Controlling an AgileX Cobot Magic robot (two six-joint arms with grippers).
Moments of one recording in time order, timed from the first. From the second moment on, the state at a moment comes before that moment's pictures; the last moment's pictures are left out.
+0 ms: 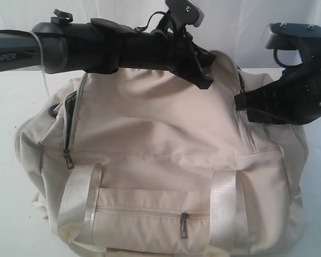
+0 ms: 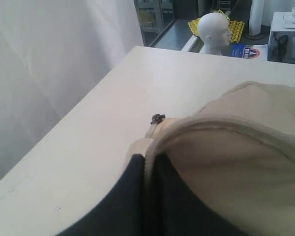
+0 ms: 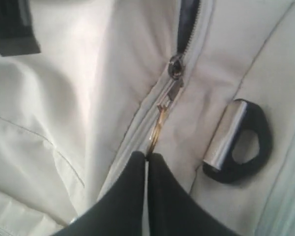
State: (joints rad) left arm -0.64 2.03 -1.69 -1.44 0.36 1.75; right arm 0.37 1.26 -0.92 0.39 0.66 -0.23
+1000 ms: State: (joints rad) left arm -0.62 2.06 -1.69 -1.43 0.42 1.75; right arm 0.38 1.47 -0.95 0.19 0.27 -0.60
